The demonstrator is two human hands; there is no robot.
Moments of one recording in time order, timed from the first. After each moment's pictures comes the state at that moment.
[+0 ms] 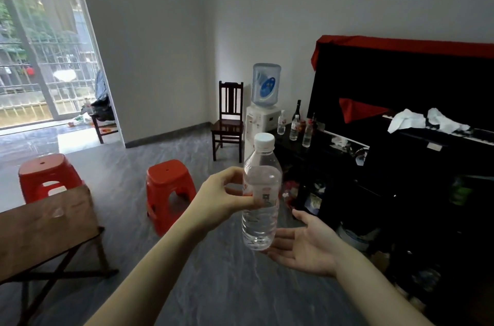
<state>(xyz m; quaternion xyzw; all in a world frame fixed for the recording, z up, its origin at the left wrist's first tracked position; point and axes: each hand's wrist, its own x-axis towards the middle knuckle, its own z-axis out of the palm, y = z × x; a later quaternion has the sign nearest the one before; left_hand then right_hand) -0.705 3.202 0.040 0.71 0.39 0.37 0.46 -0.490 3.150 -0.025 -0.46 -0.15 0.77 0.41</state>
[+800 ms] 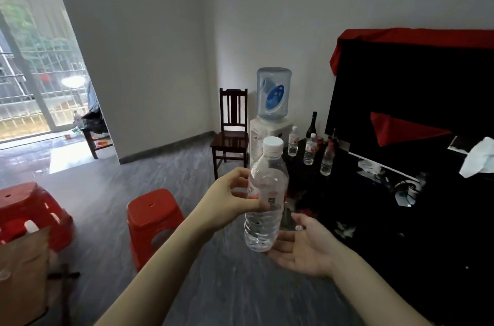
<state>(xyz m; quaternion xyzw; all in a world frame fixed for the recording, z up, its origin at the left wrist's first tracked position) -0.559 3.570 0.033 0.70 0.41 0.35 0.47 -0.356 3.524 -0.037 -0.49 -0.12 0.76 0.41</state>
